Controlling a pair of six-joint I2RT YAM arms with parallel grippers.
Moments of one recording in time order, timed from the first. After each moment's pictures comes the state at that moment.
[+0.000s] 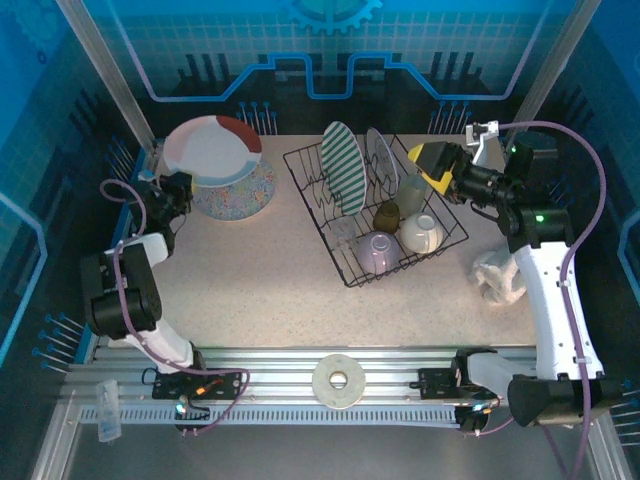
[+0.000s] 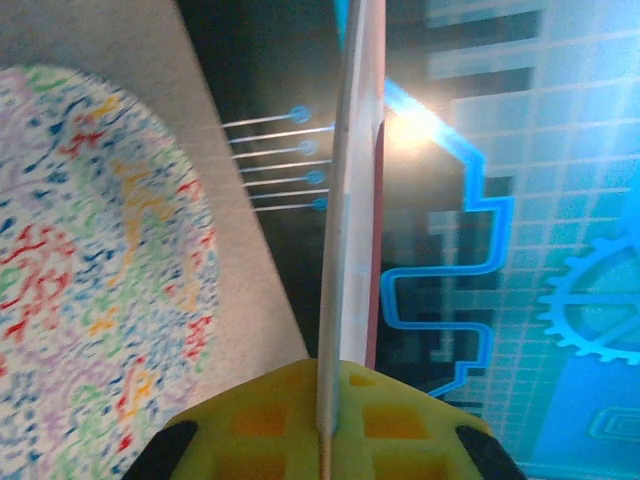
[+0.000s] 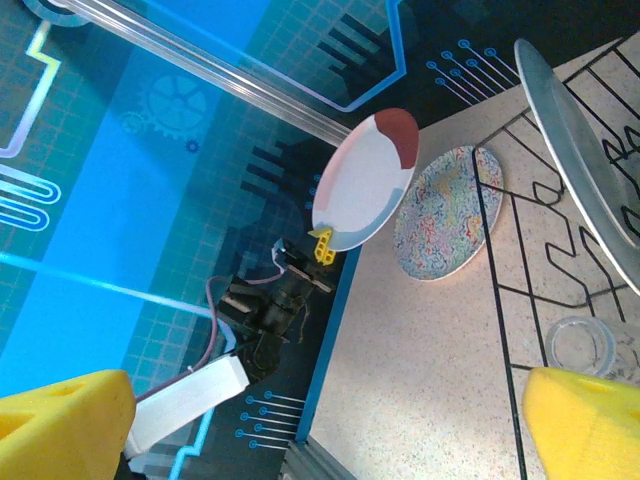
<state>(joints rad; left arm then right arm) 0.35 1.67 0.79 0.66 0.52 -1.32 0.01 1.13 1.37 -0.57 -0.85 0.79</state>
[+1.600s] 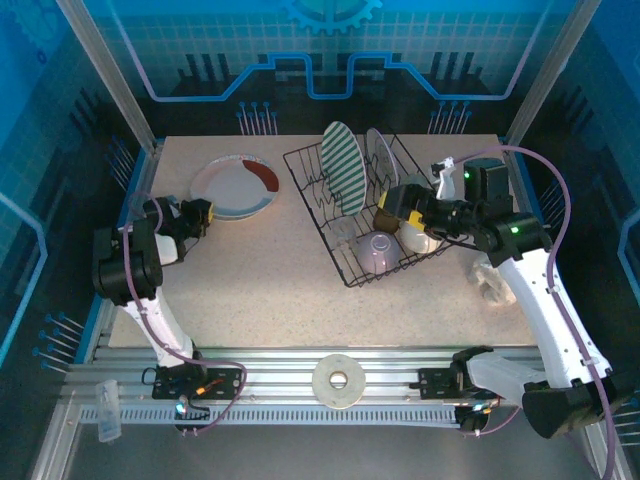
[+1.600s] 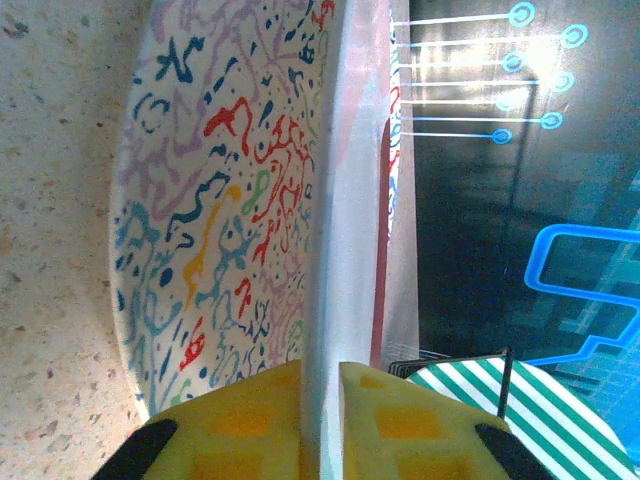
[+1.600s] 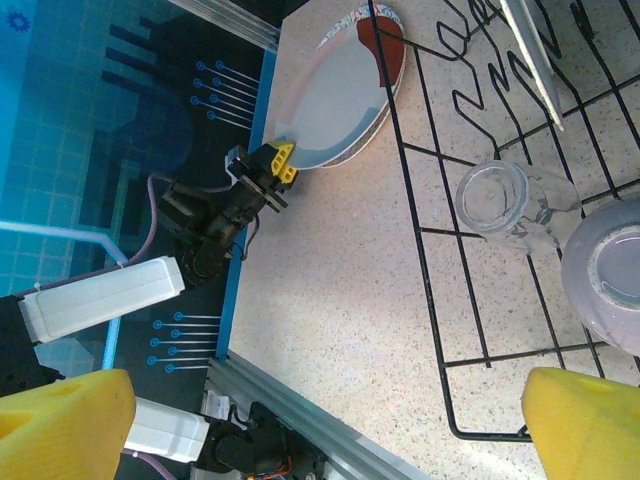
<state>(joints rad) 0.34 1.92 0.78 0.66 0.61 -1.23 0.24 1.10 1.28 -0.81 -0.61 0.67</state>
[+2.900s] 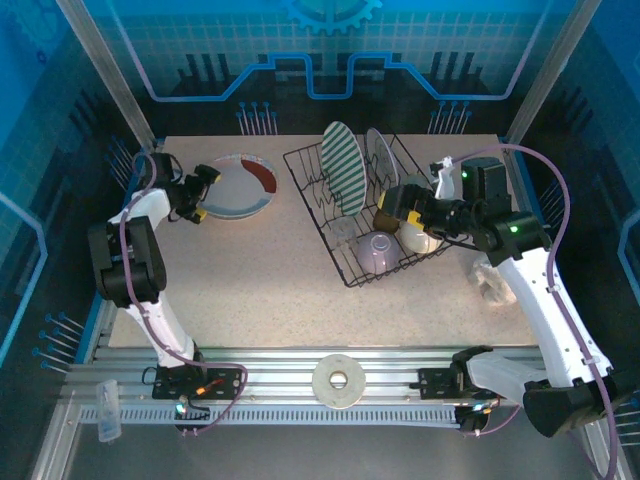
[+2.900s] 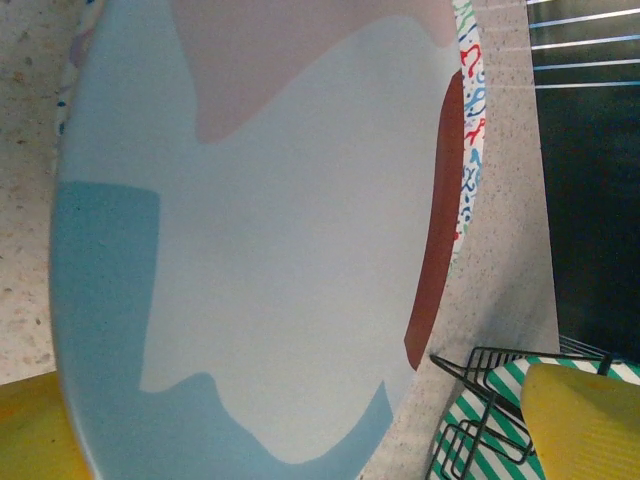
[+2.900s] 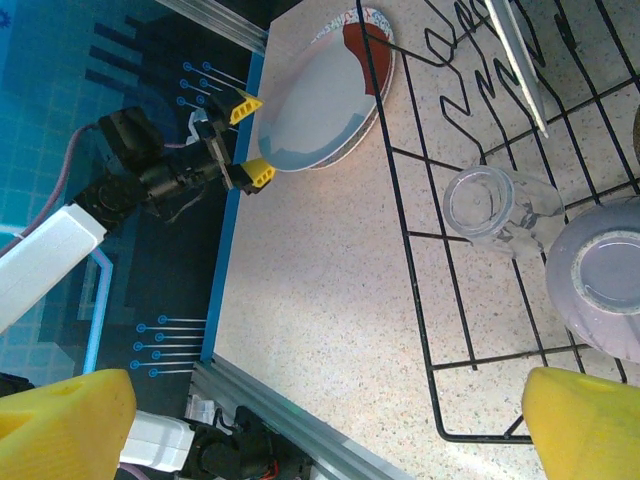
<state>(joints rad) 0.27 1.88 1.32 -0.35 0.47 -0.92 0.26 1.11 1.29 -0.83 -0.57 0.65</state>
